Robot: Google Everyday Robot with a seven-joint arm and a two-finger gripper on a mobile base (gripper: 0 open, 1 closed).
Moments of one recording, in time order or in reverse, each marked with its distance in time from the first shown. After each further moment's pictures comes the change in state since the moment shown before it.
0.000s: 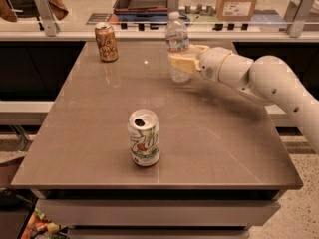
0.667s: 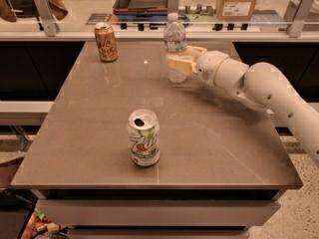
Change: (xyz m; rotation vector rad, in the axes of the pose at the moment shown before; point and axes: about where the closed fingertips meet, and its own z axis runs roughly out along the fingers) arm 0.008 0.004 0.007 0.017 -0.036 -0.001
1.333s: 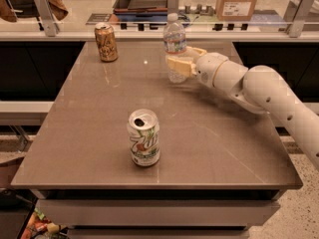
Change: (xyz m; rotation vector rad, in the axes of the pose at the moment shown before) arm 0.003 0.001 -0.001 0.014 -0.010 0.005
